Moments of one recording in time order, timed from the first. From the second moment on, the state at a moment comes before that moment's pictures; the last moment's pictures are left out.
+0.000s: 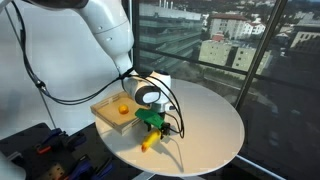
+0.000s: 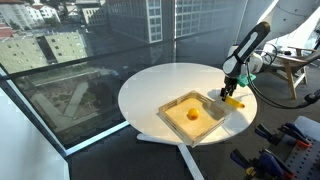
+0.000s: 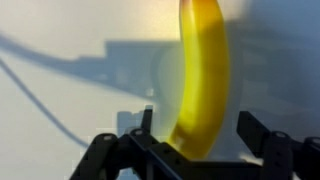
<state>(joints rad) -0.27 0.68 -0.08 -2.07 0.03 2.68 -0.37</state>
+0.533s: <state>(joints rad) -0.27 0.68 -0.08 -2.07 0.03 2.68 -0.37</state>
